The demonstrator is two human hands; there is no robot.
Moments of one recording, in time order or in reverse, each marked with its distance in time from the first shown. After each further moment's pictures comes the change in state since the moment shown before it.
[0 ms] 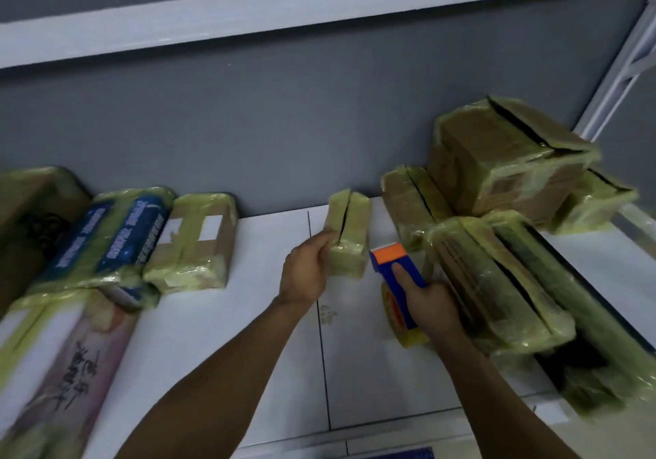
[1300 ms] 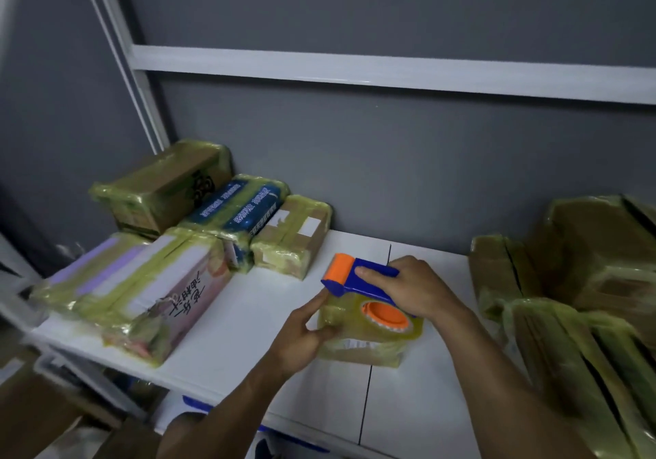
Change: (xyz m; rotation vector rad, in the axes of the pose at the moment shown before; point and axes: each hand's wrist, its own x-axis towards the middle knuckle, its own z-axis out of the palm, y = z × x) left_hand -0.145 -0.002 -0.109 -0.245 0.040 -0.136; right_hand -0.044 -0.138 0.057 -0.488 -0.579 -0.736
